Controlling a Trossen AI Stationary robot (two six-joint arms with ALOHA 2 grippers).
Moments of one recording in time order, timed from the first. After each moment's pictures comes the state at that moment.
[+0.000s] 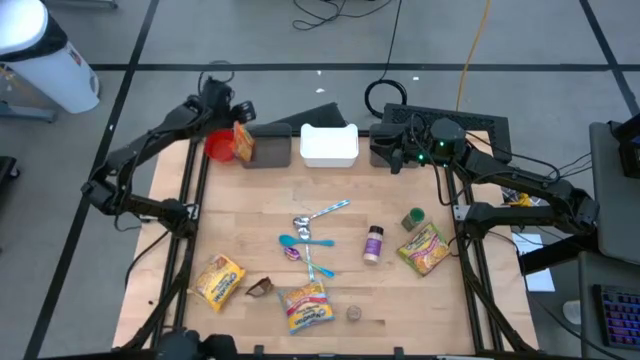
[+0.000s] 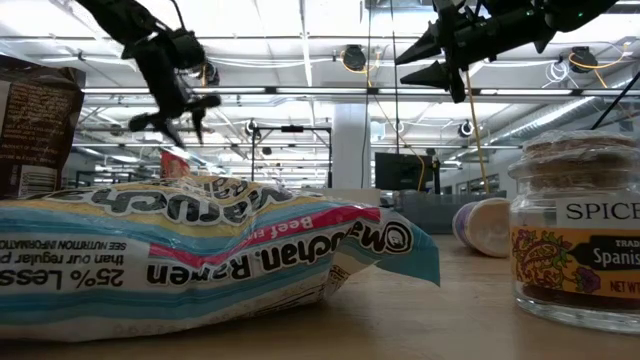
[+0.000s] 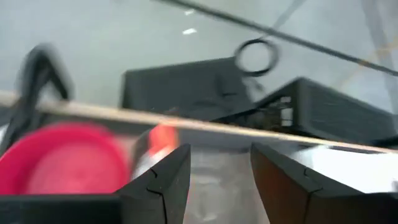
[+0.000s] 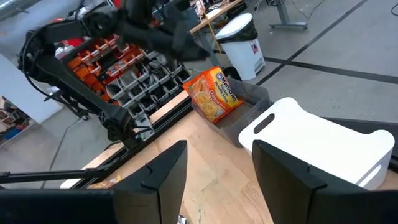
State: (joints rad) left arm 0.99 1.31 1.06 -0.52 -0.09 -0.67; right arm -0.55 1.00 0.74 0.08 -0.21 0.48
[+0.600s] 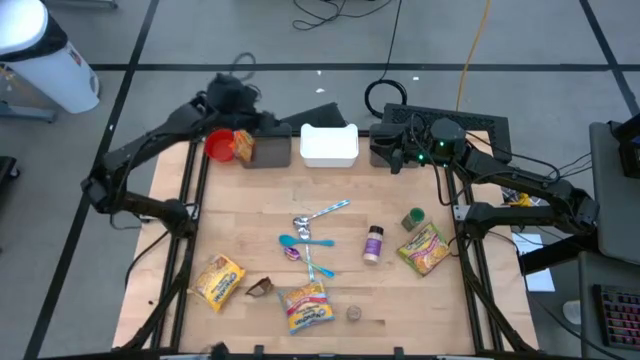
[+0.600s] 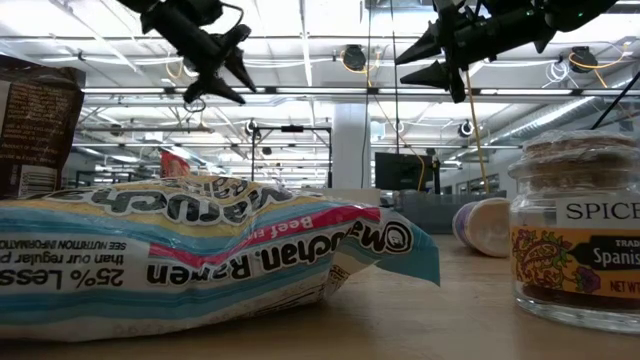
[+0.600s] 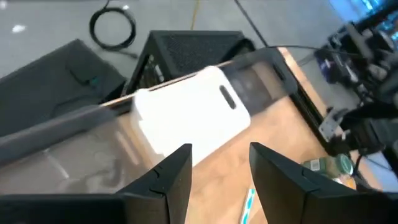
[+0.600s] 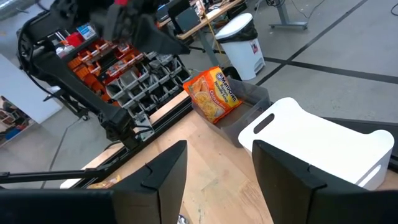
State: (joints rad) left arm 0.75 1.31 1.21 -0.50 0.25 -0.48; right arm -0.55 1.00 0.74 0.08 -0.21 0.48
